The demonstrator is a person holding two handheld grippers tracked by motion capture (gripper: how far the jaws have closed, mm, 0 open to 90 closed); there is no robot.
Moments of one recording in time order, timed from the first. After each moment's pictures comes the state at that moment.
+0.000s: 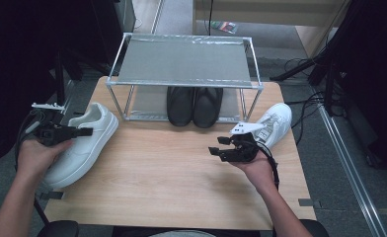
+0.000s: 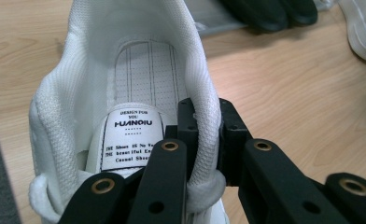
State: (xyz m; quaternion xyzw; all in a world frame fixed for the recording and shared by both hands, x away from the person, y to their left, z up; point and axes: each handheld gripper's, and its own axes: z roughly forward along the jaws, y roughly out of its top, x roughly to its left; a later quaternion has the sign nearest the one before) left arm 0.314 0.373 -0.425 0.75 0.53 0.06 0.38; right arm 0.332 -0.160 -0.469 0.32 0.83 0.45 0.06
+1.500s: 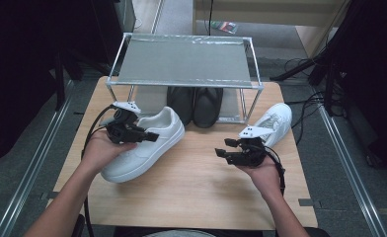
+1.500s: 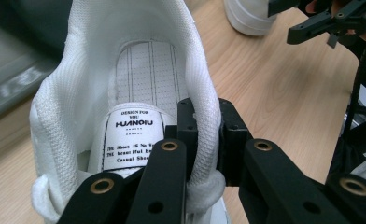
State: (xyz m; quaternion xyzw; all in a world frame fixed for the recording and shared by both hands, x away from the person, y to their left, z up) left arm 0.335 0.196 -0.409 0.85 0.35 -0.01 0.39; right arm 0.317 -0.176 -0.465 0.34 0.82 0.46 0.08
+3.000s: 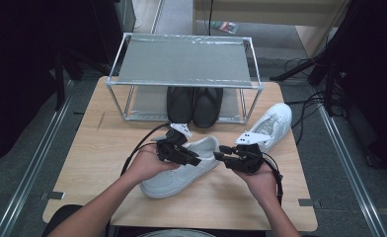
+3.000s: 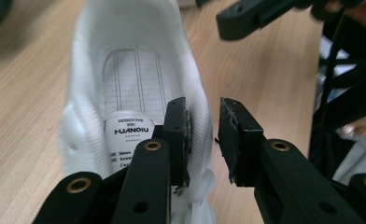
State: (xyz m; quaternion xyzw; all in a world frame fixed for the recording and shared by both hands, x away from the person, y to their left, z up) left arm 0.325 0.088 -0.452 0.89 0.26 -0.07 0.37; right arm 0.299 -0.167 -0.465 0.34 0.82 0.46 0.08
